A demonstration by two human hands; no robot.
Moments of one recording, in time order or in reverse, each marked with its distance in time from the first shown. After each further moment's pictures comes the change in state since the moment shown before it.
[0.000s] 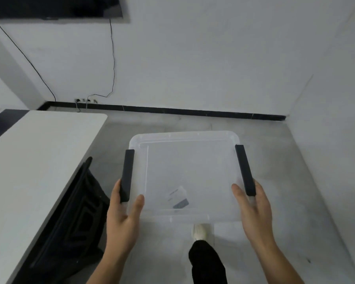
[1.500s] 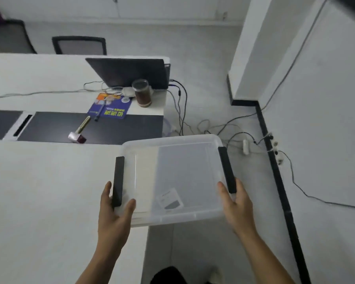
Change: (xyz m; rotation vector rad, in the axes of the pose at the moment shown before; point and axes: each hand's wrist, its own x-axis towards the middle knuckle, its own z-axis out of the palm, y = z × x) left_hand 0.971 -0.146 -0.154 -0.016 1.374 -0.739; right_hand 0.655 -0.227 1.182 -0.260 -1.586 -0.320
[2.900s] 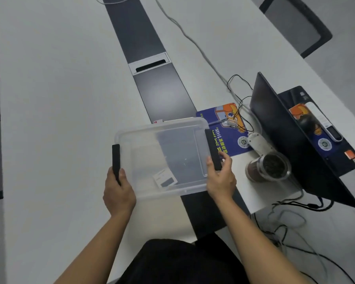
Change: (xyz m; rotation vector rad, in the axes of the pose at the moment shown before) left_hand 0.319 -0.041 0.014 0.091 1.157 -0.788; right_hand 0.383 -0.112 0.455 -0.550 -0.869 -0.442
